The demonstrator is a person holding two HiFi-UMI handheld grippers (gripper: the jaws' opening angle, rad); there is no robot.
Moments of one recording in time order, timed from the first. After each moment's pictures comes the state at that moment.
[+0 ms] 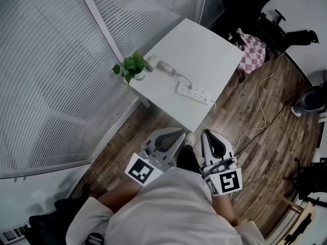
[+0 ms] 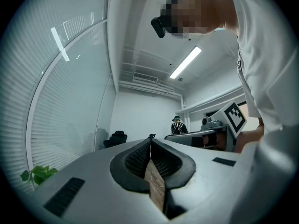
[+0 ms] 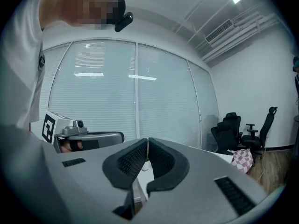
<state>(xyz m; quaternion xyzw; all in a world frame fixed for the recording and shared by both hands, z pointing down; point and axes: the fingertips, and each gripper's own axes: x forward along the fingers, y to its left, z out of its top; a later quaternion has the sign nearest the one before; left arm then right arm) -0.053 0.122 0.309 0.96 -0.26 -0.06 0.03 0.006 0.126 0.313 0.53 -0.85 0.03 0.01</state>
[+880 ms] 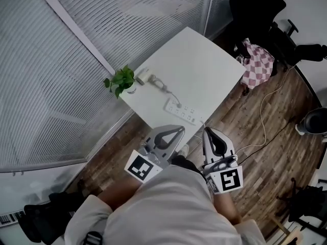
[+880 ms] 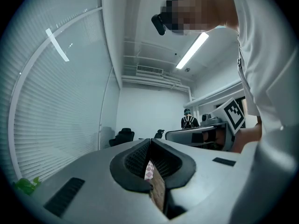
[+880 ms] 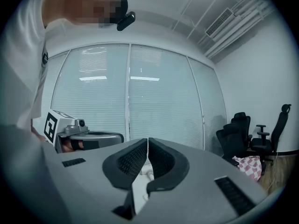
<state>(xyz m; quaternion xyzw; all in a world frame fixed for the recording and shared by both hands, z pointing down) 0.063 0.002 0.303 0.95 -0.31 -0.03 0.01 0.125 0.001 0.304 0.48 -0.88 0.02 0.00</state>
